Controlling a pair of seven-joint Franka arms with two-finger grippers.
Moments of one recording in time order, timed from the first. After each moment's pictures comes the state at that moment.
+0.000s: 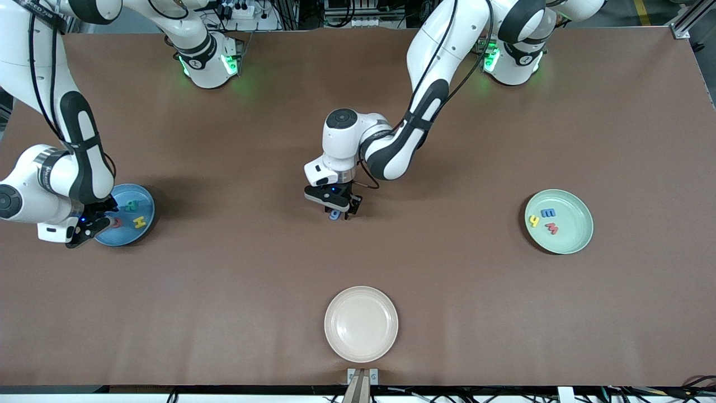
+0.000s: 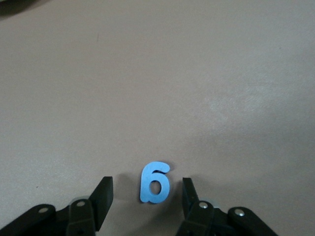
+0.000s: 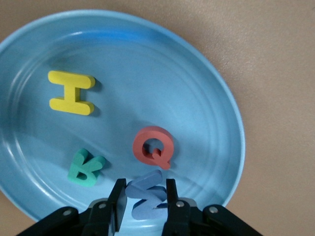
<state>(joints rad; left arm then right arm) -0.88 0.93 -0.02 -1.42 0.41 2.62 -0.83 -0.02 0.59 -0.37 -1.90 0.00 2.27 -0.99</state>
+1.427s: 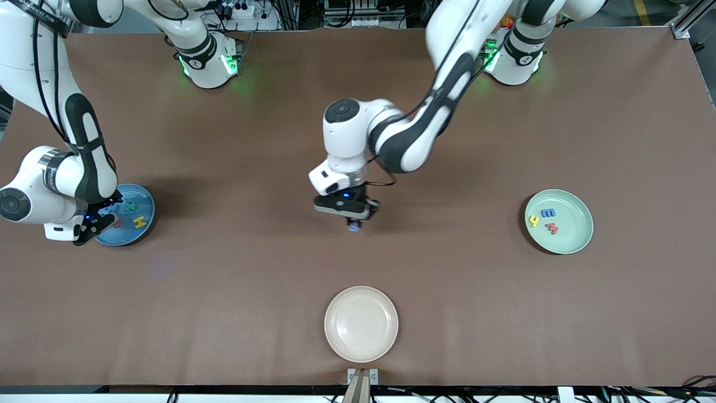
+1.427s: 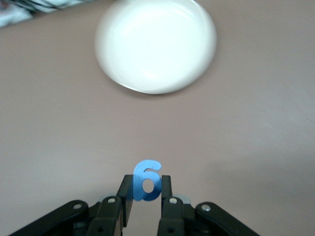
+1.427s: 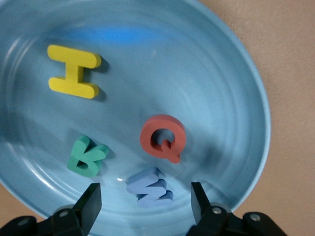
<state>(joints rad) -0.76 0.67 0.00 -1.34 0.39 2.18 -0.76 -0.01 0.61 -0.36 -1.90 -0.03 2.25 -1.00</state>
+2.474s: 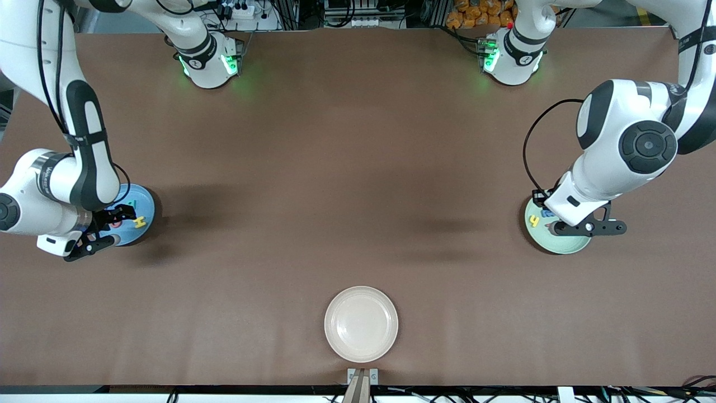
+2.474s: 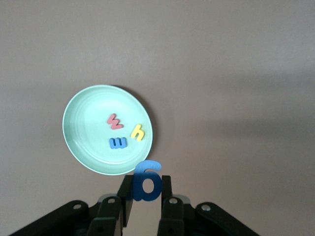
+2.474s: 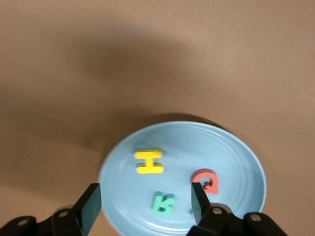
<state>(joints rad) -0.18 0.24 0.00 -1.76 0.11 1.88 -0.21 0.12 0.51 -0.36 -1.80 0.09 2.08 -0.64</state>
